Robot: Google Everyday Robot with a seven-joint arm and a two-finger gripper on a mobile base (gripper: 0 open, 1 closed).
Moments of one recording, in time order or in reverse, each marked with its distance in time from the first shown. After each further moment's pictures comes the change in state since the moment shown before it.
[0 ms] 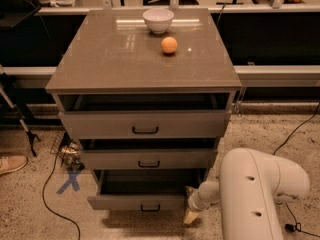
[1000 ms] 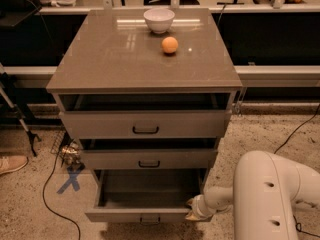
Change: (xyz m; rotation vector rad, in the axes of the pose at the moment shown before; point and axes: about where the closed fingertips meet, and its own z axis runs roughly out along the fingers) arm 0.006 0.028 -0.024 -0.016 -0.026 0.017
